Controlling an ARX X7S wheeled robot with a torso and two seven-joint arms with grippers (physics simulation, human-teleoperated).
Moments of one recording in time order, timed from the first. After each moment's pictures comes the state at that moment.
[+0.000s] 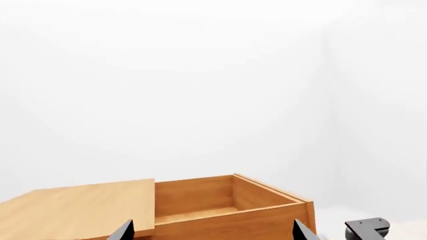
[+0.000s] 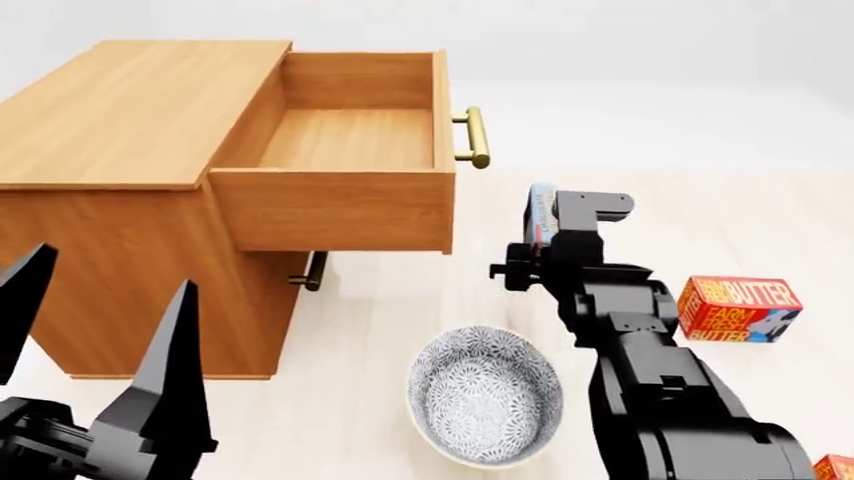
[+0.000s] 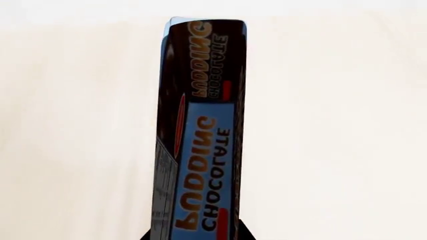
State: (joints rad) left arm -1.10 -1.49 1.82 0.78 -0.54 0.71 -0.99; right arm 1.22 0.03 0.02 1.31 0.02 0.47 0.00
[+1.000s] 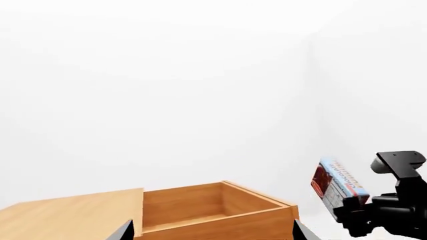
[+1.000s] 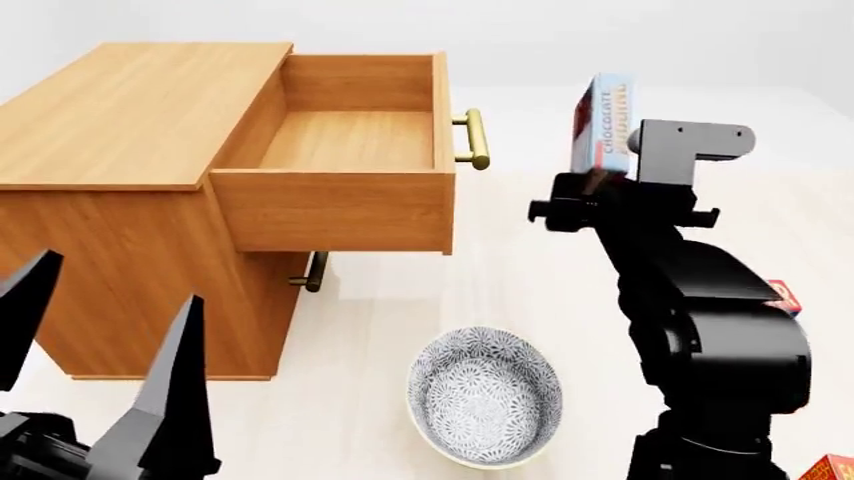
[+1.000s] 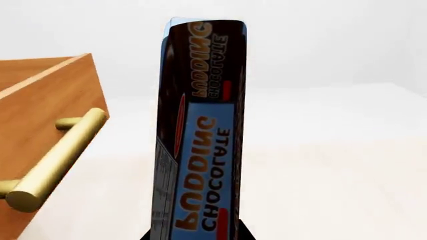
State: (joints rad) left arm -1.07 -1.49 1.82 0.77 -0.47 0.74 -0.99; right arm 0.85 0.09 0.05 -0.06 0.12 1.06 0.05
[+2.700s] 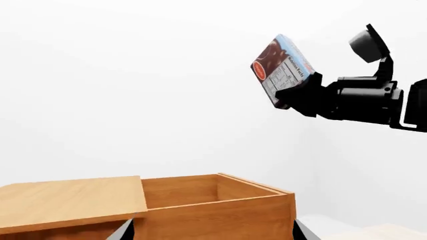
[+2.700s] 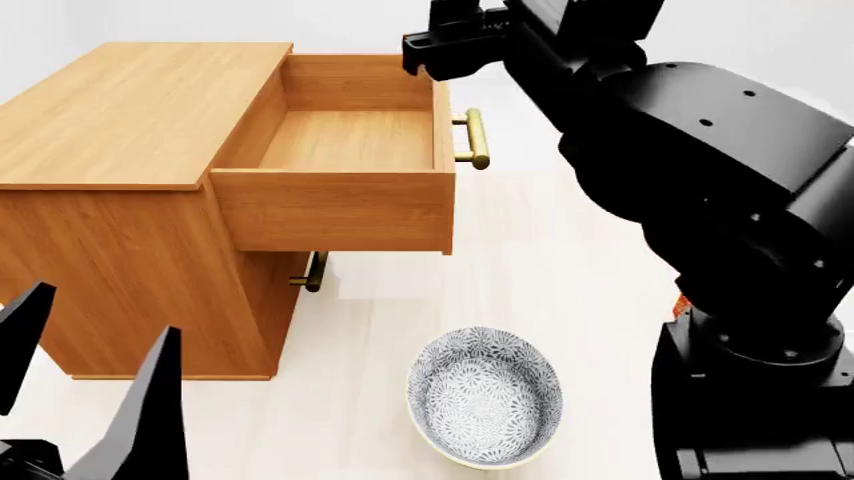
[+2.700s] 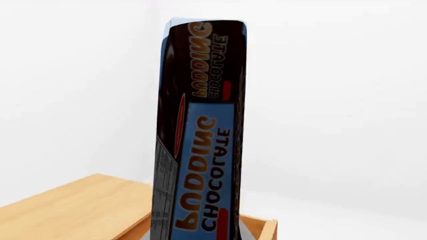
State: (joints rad) left arm -0.98 -1.48 1.86 0.60 -0.40 0.98 -0.97; right arm 1.25 0.13 -0.19 -0.19 0.74 1.09 0.27
